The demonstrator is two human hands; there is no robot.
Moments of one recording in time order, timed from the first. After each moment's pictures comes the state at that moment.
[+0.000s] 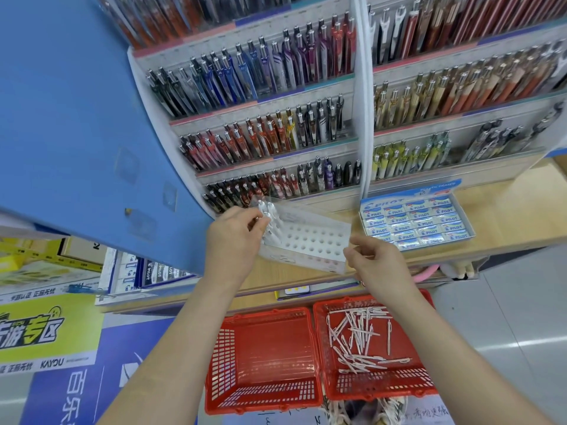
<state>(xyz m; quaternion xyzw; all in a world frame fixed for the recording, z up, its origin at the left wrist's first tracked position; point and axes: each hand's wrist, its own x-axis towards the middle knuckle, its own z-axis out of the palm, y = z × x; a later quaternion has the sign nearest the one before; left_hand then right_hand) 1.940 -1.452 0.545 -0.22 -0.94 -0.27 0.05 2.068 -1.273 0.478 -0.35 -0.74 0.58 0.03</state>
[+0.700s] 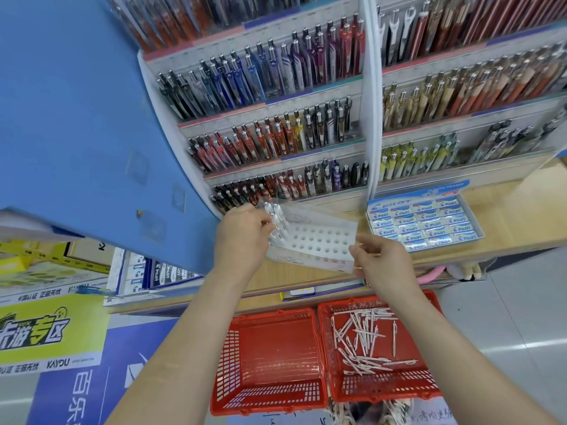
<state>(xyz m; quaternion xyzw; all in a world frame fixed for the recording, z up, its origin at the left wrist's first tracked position) 1.924 -1.449 0.543 -0.23 -0.96 -0.15 0.00 2.060 -1.278 0.475 -0.38 -0.72 0.58 0.04</state>
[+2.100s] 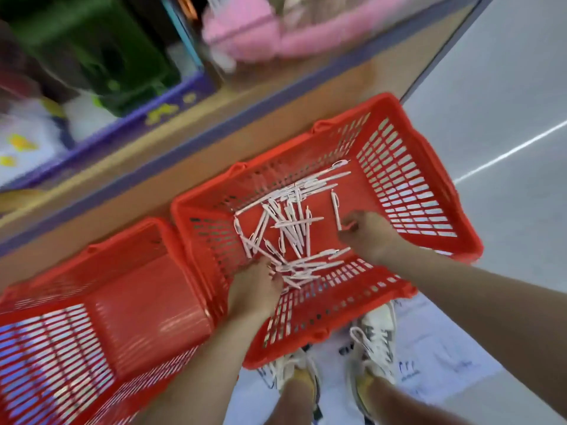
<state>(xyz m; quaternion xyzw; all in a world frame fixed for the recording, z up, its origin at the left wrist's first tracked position) 2.174 -1.431 -0.119 -0.22 -0.89 -0.04 -0.40 2.269 -1.235 -0.106 -0.44 -0.76 0.40 -0.25</state>
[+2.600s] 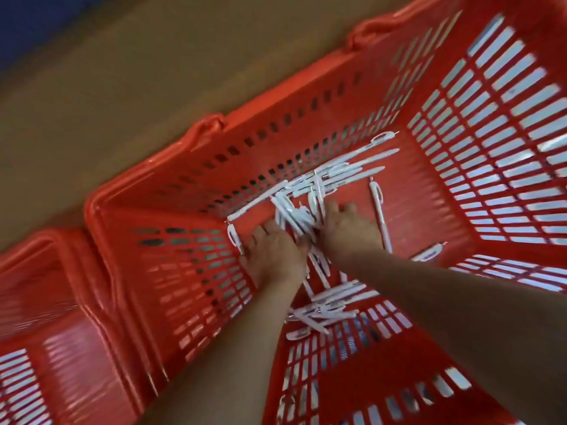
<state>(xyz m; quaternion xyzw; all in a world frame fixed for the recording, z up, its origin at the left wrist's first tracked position) 2.146 -1.375 -0.308 -0.15 -0.95 0.01 -0.26 2.211 -1.278 -0.309 -0.39 -0.85 0.26 -0.23</state>
